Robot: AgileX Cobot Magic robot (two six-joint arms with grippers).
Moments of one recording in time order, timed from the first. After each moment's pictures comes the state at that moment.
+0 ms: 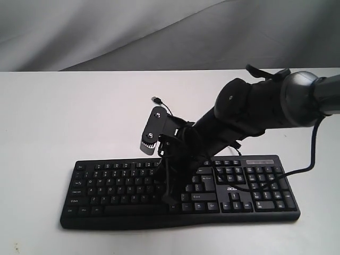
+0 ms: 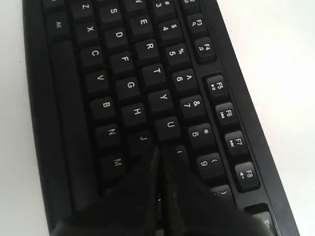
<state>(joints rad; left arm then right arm) 0.10 0.00 0.00 0.12 0.27 -0.07 0.61 1.94 -1.12 0.80 0.55 -1.36</state>
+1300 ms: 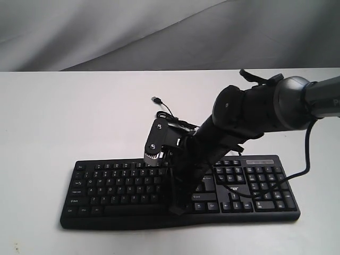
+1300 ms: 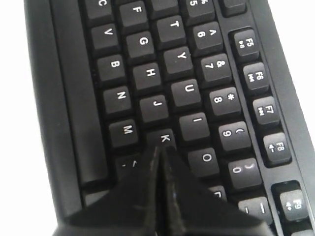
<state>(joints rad) 0.10 0.00 0.00 0.12 0.27 -0.07 0.61 1.98 -1.12 0.70 0.60 -1.29</state>
